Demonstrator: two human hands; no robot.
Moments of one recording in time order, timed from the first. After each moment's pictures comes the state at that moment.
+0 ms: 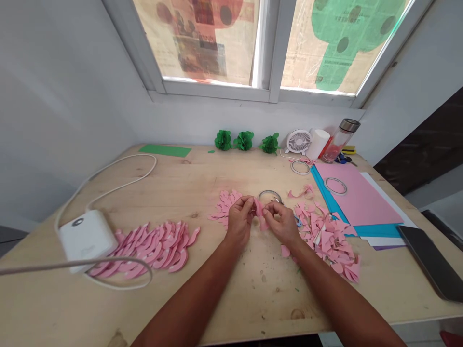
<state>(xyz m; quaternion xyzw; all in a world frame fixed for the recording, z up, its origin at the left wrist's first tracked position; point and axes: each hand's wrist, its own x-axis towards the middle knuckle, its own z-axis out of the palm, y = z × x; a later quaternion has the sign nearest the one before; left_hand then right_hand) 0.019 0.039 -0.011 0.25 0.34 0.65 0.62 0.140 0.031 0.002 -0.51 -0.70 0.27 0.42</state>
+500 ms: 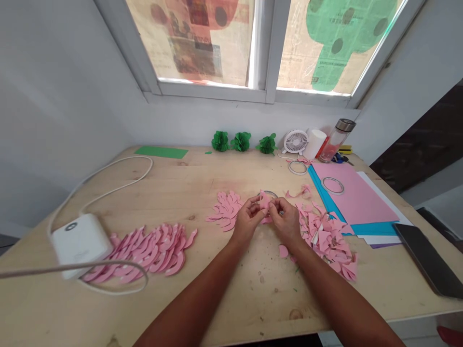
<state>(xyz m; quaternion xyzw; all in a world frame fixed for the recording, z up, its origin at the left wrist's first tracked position) 0.027 0.034 -0.014 0.37 0.39 0.56 0.63 0.147 0.033 0.000 -0.59 -0.65 0.20 0.44</state>
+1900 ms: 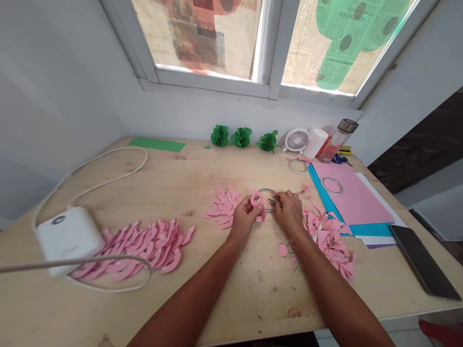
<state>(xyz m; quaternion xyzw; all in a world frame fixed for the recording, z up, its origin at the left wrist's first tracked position) 0.026 0.036 -0.013 0.35 0.42 0.57 0.62 0.168 0.063 -0.019 -0.66 -0.72 -0.02 0.21</state>
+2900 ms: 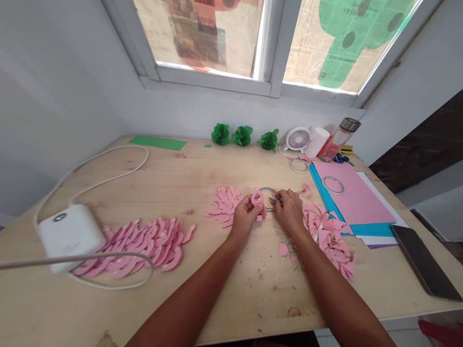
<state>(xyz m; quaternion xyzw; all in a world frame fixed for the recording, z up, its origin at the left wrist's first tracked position) 0.027 0.036 -0.012 0.34 0.43 0.56 0.61 0.167 0.063 -0.019 -0.67 -0.72 -0.01 0.21</state>
